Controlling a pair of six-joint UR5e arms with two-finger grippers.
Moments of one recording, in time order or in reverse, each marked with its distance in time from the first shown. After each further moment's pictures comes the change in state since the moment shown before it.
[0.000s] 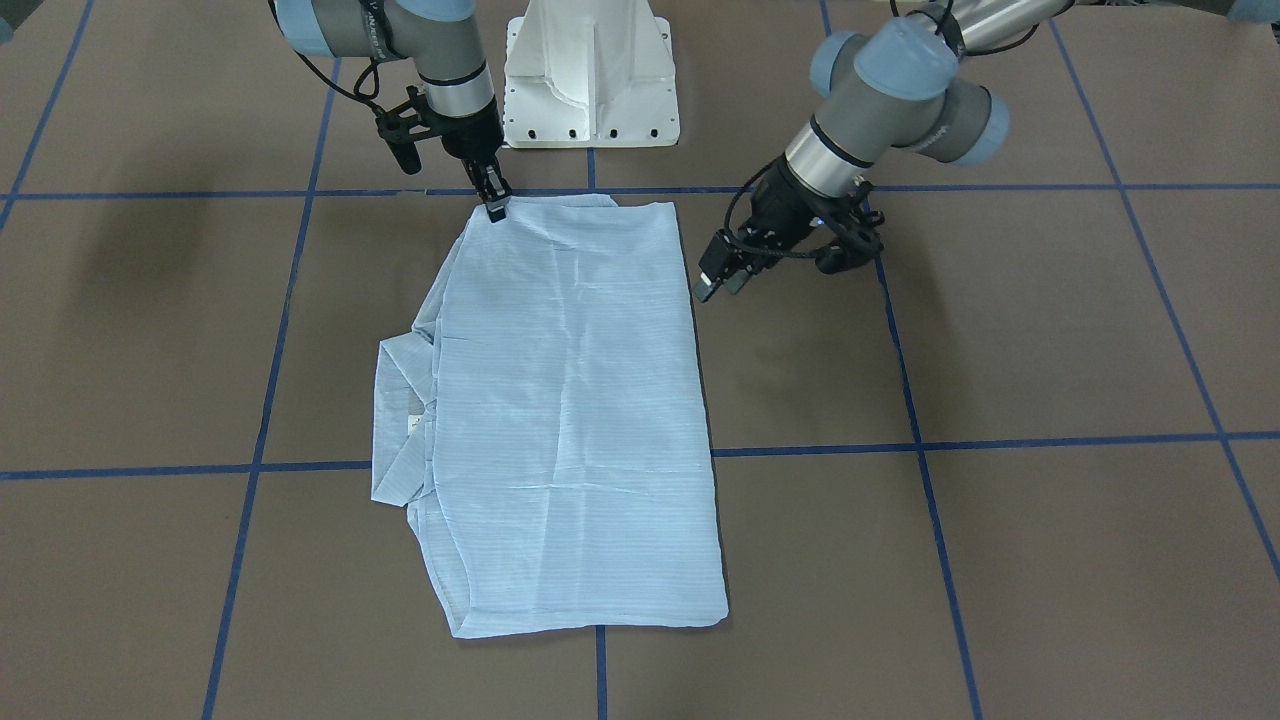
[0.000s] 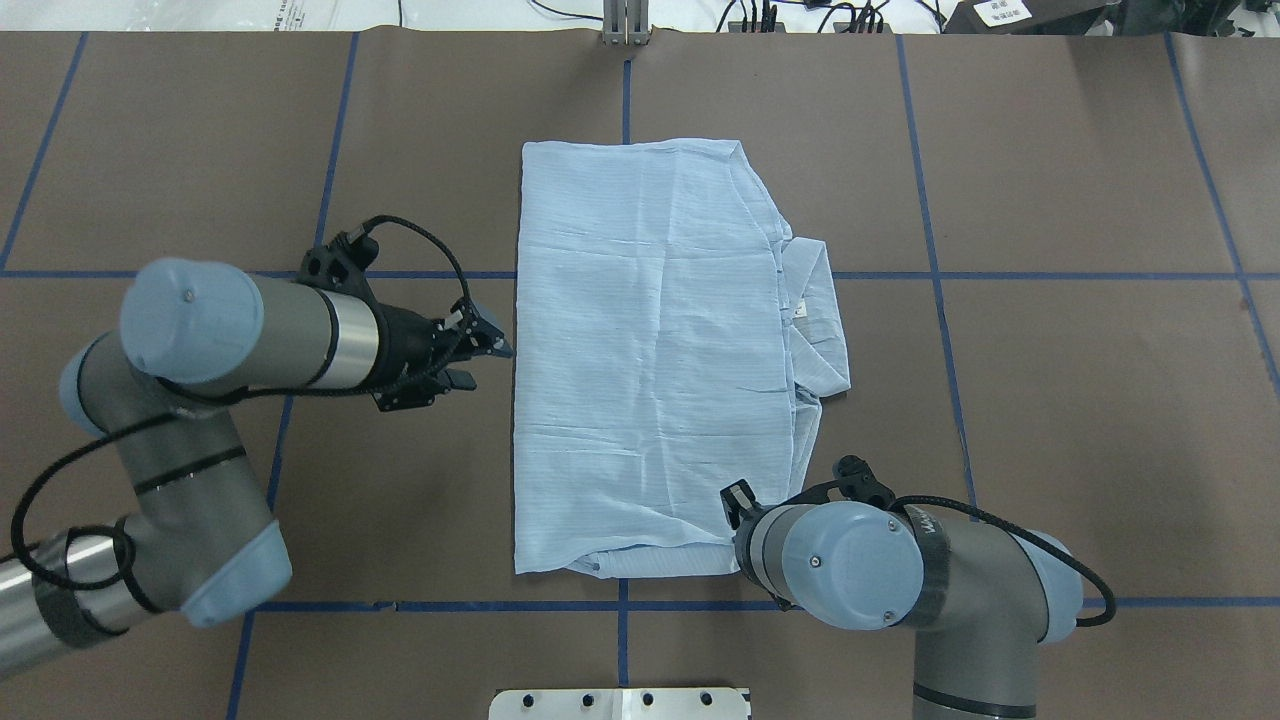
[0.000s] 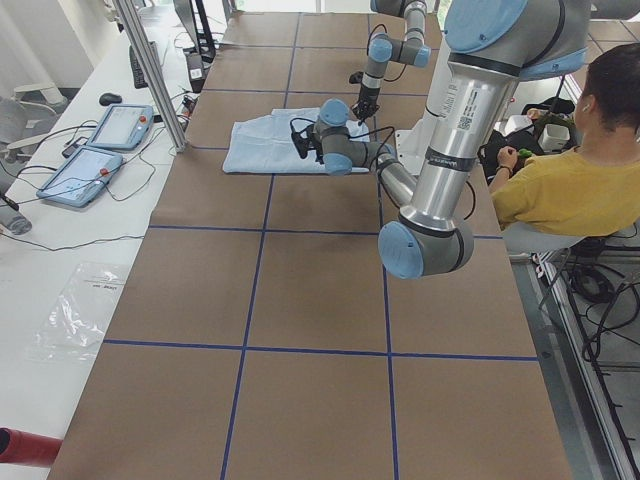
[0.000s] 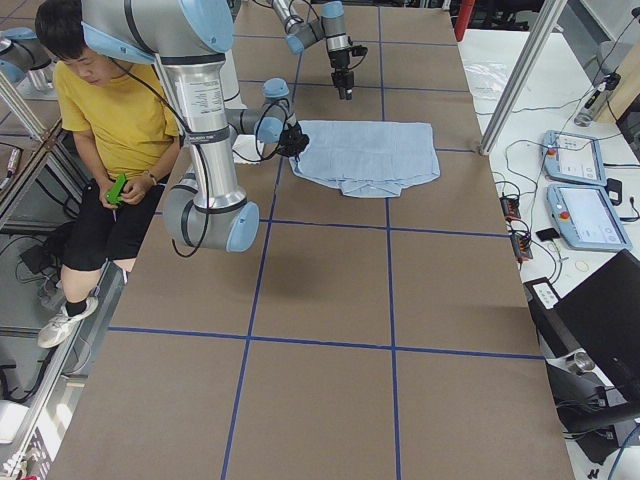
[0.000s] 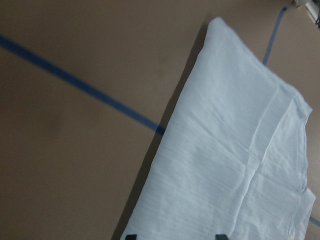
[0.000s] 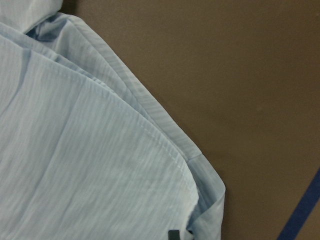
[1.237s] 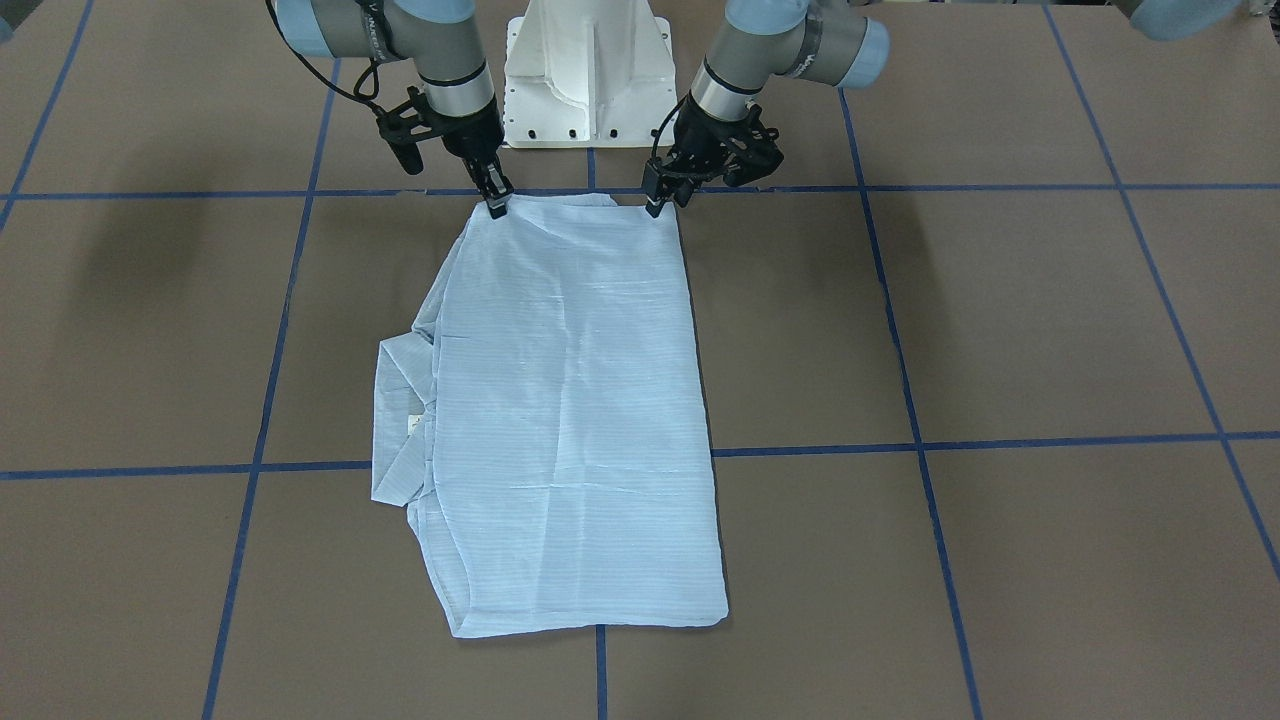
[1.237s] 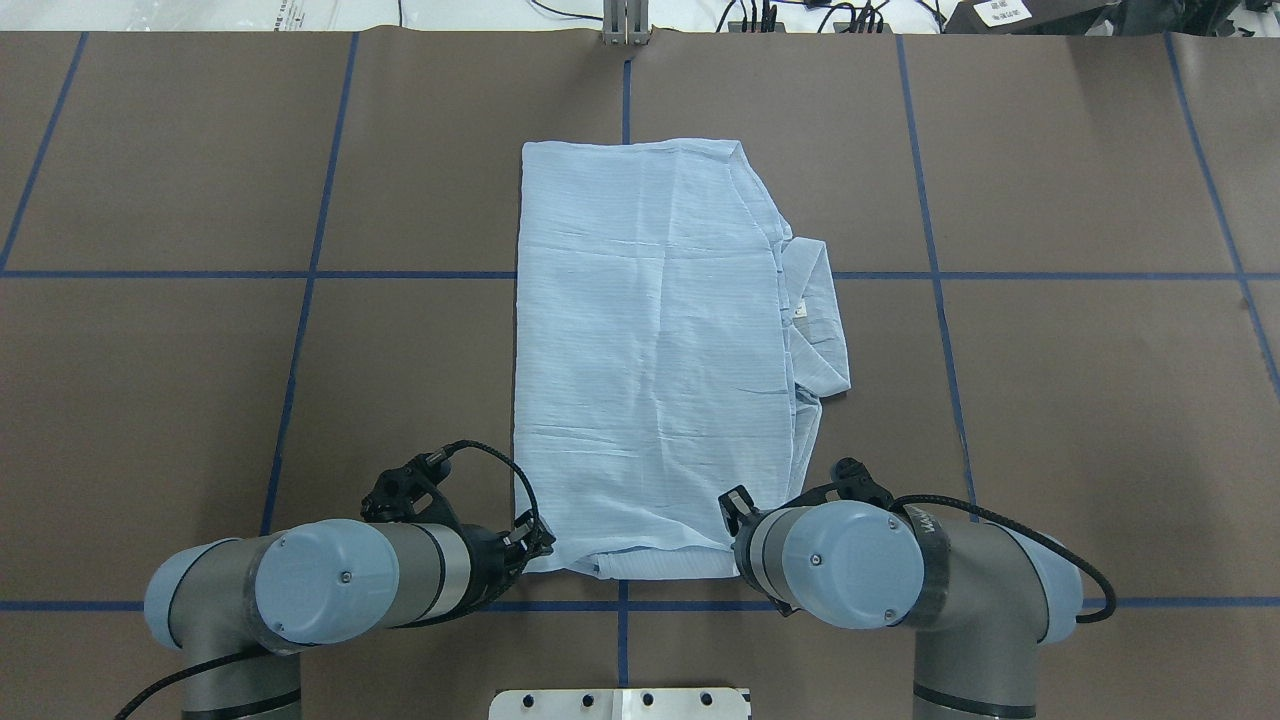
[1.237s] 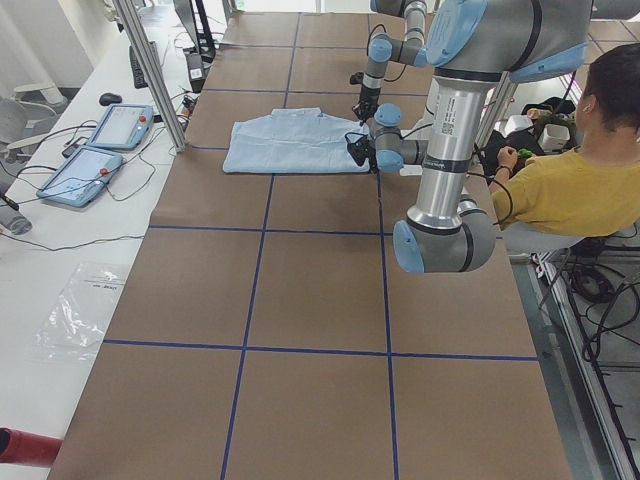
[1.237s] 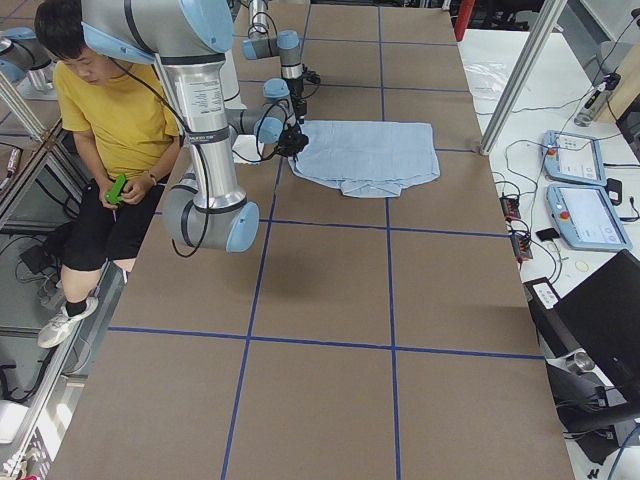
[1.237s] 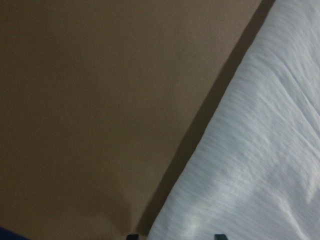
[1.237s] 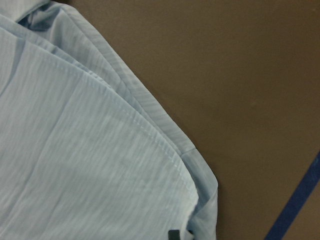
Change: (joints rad) left arm 0.303 0.017 -0.036 0.157 0.209 -0.143; right arm 0.000 0.000 0.000 0.003 0.026 -0.017
